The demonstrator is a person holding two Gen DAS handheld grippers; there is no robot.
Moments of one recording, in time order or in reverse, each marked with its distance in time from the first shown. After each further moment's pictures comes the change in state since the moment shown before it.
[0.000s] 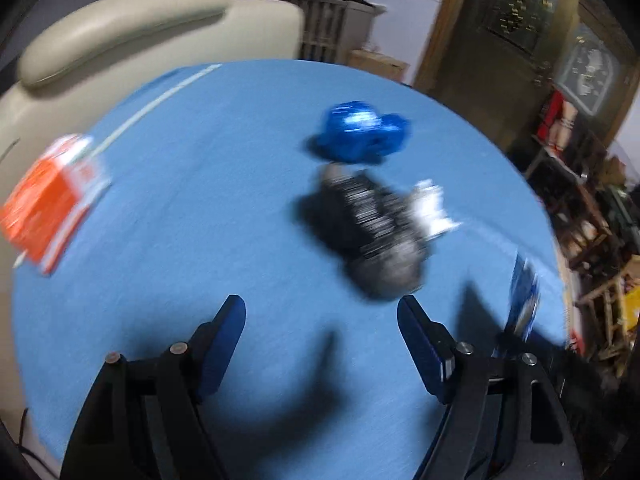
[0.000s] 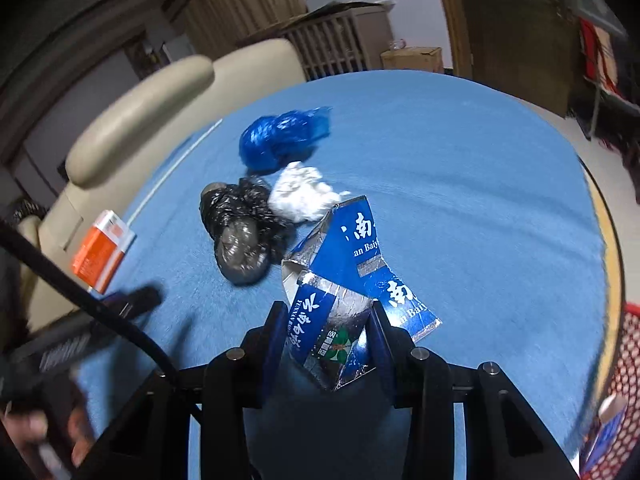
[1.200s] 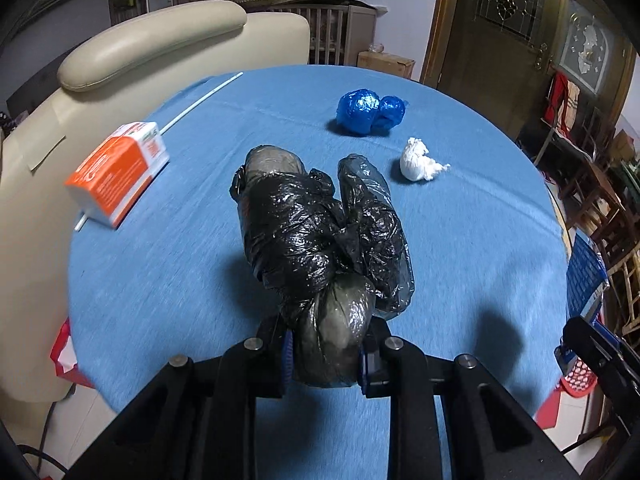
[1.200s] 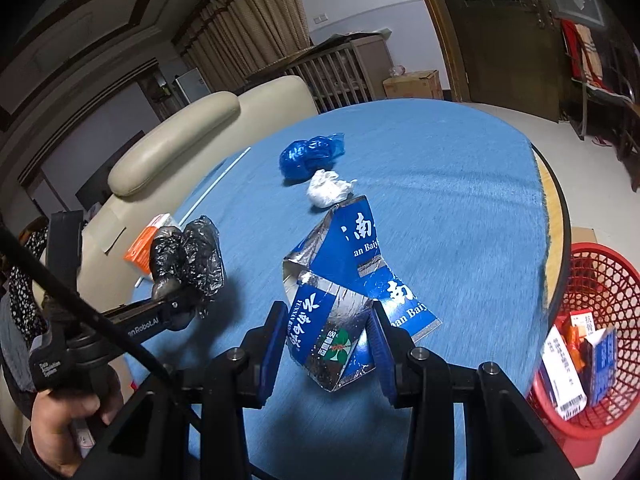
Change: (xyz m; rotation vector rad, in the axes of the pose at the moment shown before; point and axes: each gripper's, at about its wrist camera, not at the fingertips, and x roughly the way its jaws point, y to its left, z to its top) left arm -0.084 0.016 -0.081 0.049 -0.029 0.125; right arm -0.098 0.018 -0.068 0.014 -0.118 0.059
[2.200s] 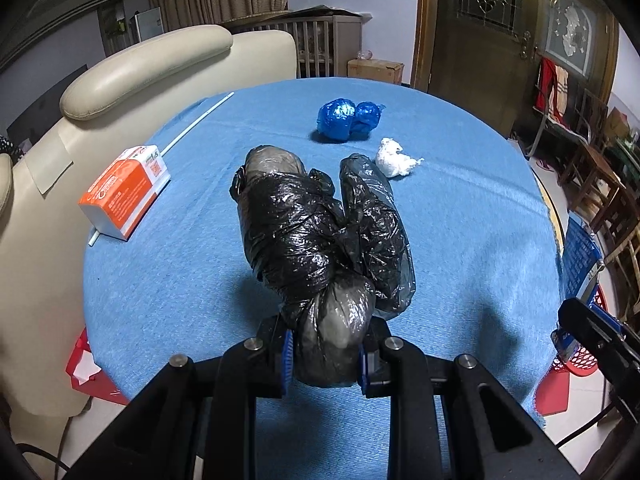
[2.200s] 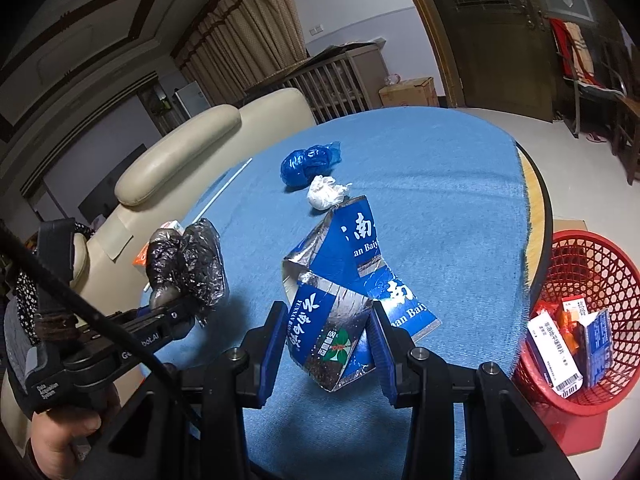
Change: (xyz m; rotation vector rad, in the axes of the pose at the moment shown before) left arm -0.023 -0.024 -0.013 0.084 -0.043 0.035; right arm -0.025 -0.007 -0.013 0.033 -0.045 0.012
